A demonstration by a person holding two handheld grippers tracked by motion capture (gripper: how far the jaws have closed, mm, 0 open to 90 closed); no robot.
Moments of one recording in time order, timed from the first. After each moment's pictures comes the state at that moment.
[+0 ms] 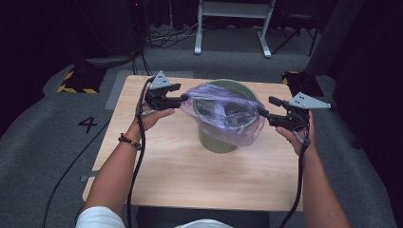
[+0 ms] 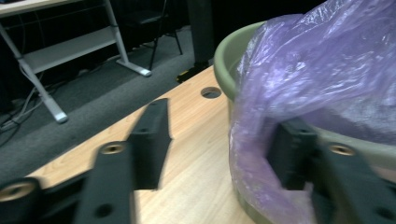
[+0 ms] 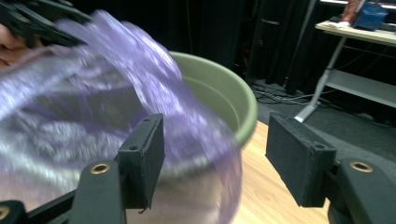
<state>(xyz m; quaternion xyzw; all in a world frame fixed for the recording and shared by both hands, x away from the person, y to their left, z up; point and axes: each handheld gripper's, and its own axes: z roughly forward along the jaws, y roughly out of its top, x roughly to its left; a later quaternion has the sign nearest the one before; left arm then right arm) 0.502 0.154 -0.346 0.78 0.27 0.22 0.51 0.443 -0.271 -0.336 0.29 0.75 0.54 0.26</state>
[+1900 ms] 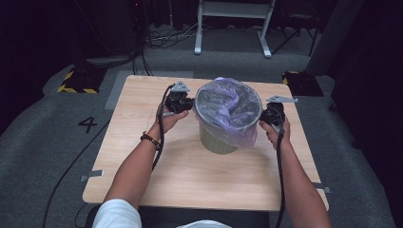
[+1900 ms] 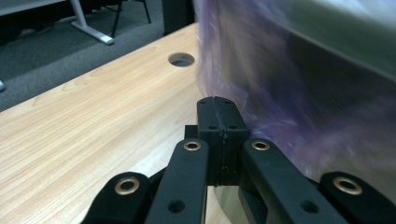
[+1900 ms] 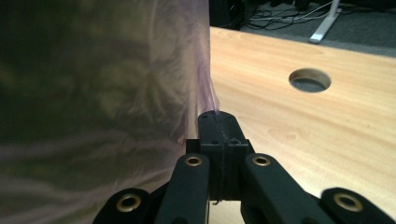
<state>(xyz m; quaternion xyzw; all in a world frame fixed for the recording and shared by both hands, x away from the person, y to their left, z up) 0.540 0.110 -0.407 0.81 0.28 0.13 0.50 0.520 -0.260 -0.430 0.42 0.75 0.48 0.16</state>
